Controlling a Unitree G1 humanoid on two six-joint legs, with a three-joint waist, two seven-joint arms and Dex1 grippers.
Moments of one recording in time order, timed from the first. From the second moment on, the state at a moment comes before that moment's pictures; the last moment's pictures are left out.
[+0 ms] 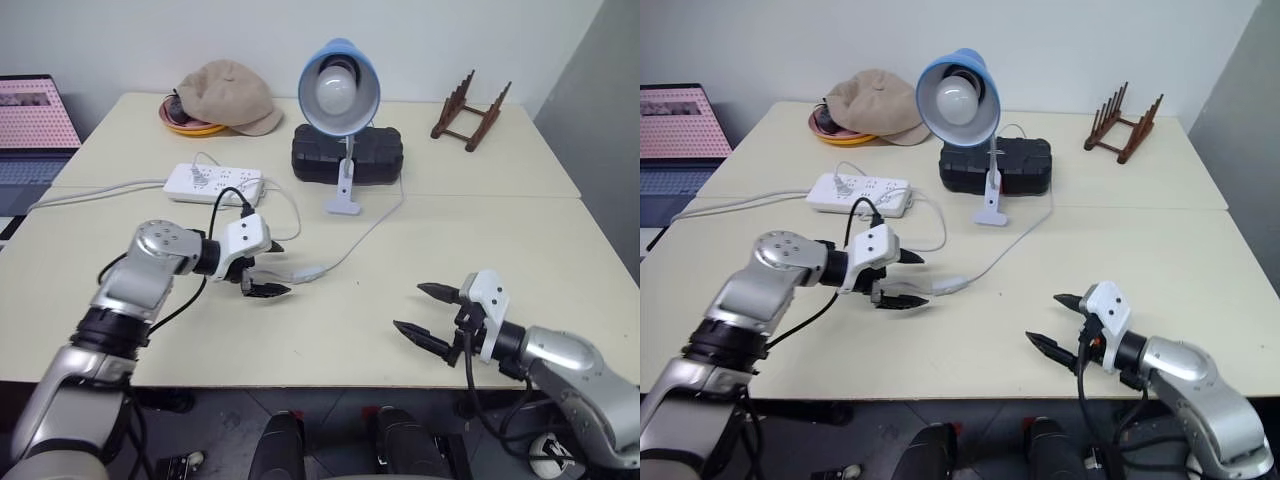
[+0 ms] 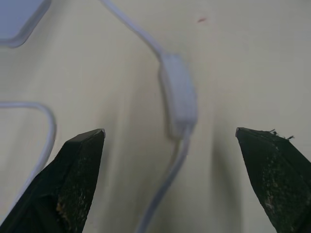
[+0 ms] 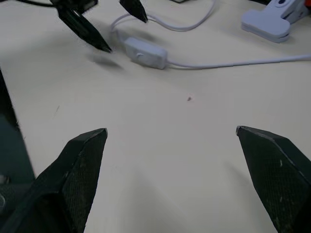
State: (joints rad) left arm -0.65 0.75 -0.28 0.33 -0.08 0.17 -1.24; right arm 0.10 -0.58 -0.01 -0.65 0.48 0.62 0.64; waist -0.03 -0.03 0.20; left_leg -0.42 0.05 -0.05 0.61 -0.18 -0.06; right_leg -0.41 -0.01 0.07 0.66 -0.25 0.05
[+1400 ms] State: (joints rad) left arm -0.66 0.49 0.07 0.05 -0.67 1.25 -1.17; right arm 0.08 -0.27 -0.17 -0.61 1.31 0.86 0.23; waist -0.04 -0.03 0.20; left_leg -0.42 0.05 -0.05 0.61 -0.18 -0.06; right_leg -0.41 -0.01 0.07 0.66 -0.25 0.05
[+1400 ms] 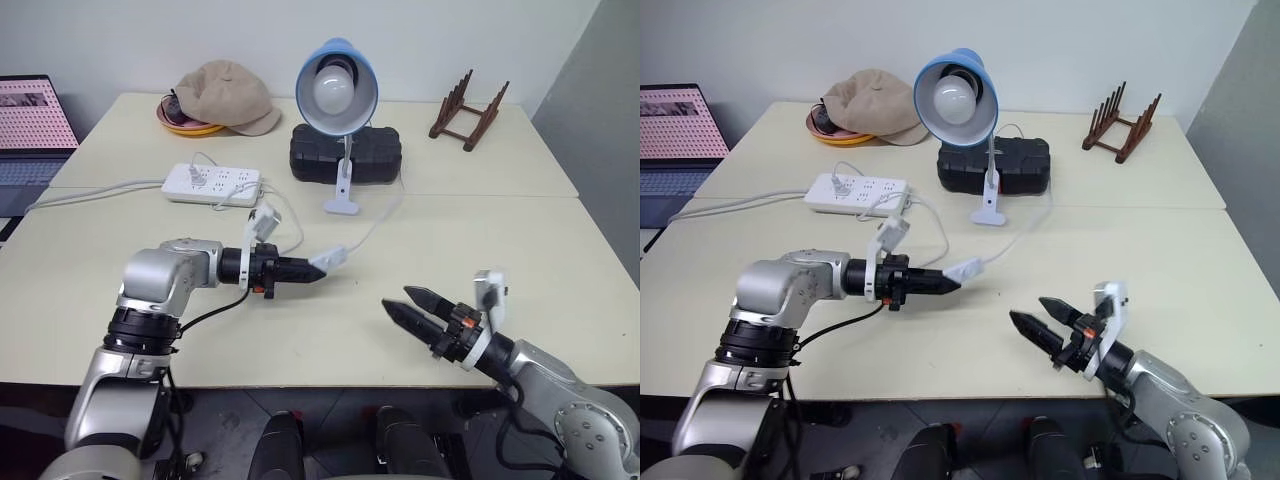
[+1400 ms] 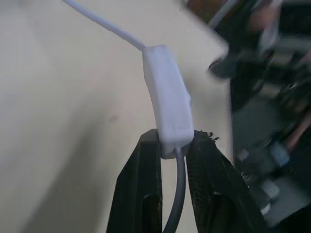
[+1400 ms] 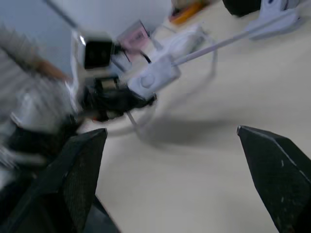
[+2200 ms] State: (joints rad) left arm -0.65 0.26 0.31 -0.08 -1.10 1.61 -0.72; right arm -0.10 -0.31 -0.03 -0.55 1.70 0.75 -0.01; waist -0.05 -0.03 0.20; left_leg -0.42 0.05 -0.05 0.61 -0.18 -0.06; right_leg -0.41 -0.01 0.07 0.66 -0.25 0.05
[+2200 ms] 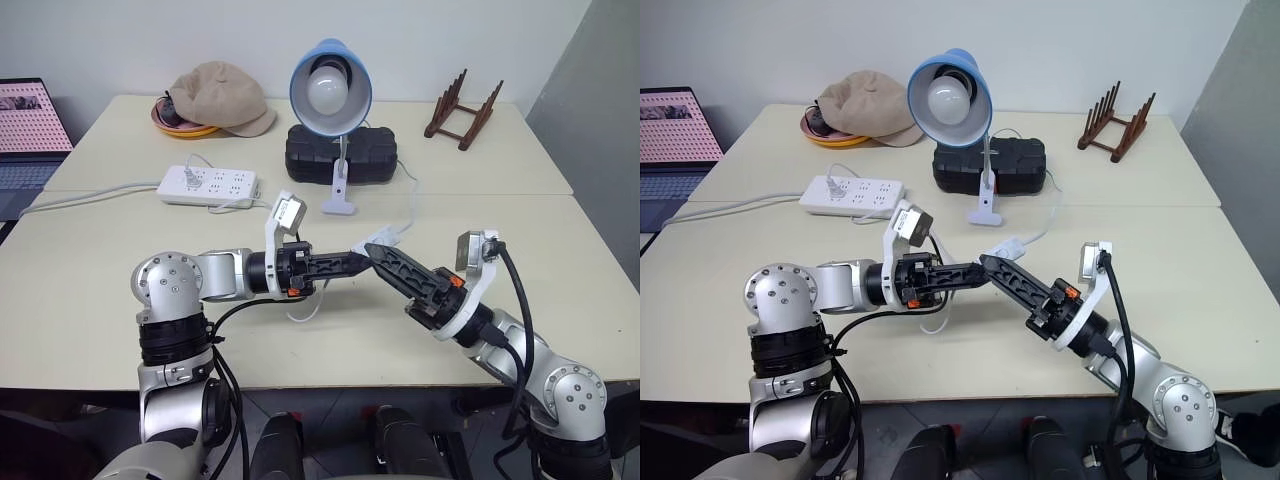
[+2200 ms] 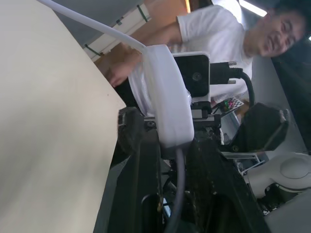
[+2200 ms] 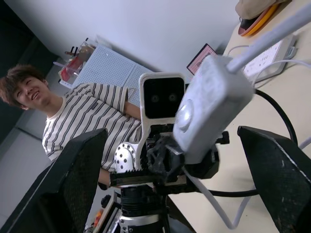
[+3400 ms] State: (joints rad) left arm -0.60 0.30 0.27 -0.08 -1.29 1.58 -0.62; right arm -0.09 -0.35 0.00 -0.56 1.74 0.73 0.00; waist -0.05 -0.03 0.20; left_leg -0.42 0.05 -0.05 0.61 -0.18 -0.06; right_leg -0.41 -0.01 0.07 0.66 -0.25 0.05
